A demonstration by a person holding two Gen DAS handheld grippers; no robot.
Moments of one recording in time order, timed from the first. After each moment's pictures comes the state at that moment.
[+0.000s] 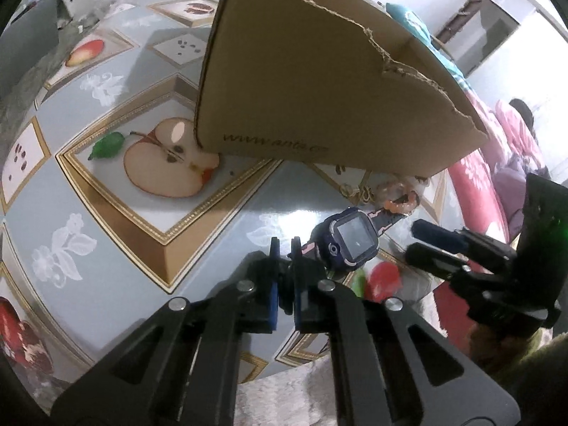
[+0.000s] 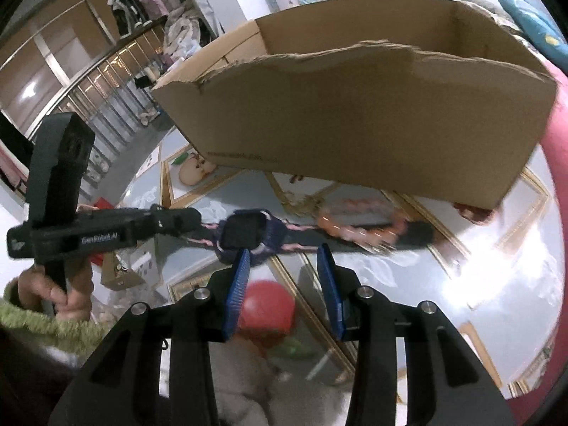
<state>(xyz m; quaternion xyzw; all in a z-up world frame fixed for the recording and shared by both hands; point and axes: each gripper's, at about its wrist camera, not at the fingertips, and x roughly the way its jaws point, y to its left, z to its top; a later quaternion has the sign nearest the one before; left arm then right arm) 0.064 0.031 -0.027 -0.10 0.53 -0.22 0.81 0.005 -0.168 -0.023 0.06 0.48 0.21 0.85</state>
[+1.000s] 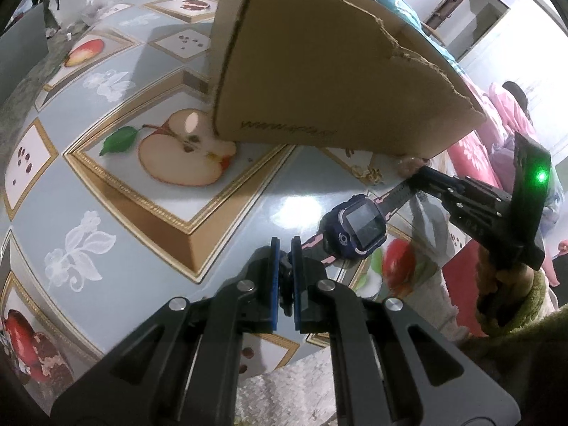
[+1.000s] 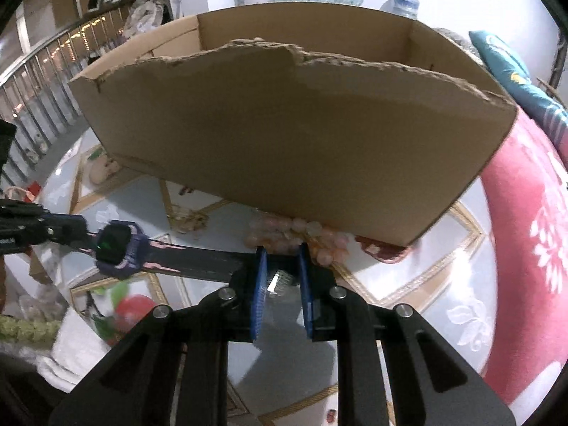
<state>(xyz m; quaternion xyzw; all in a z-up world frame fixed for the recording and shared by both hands) 0.056 0.046 -0.034 -0.08 0.53 -0.24 0.81 0.033 -0.190 -0.035 -0.06 0.46 0.08 0.88</state>
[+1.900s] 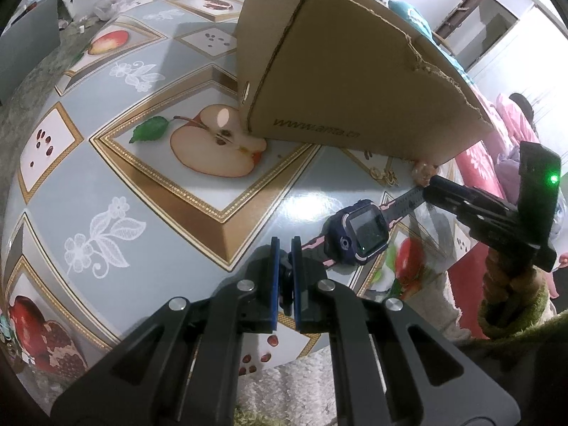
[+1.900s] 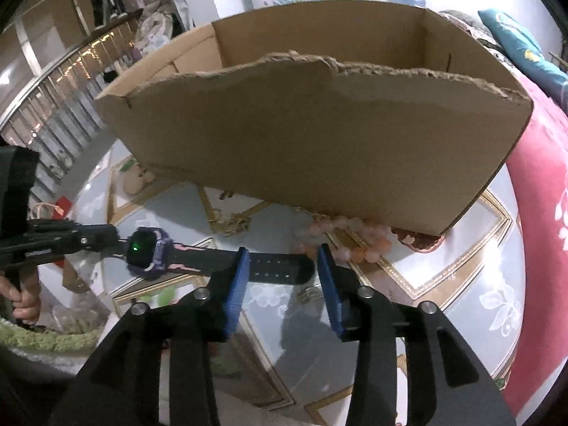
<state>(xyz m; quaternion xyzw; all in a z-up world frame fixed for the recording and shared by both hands) 0.052 0.064 -0.034 -0.10 0.53 -0.22 0.81 0.040 -0.185 -0.034 0.02 0.49 0.13 0.86</state>
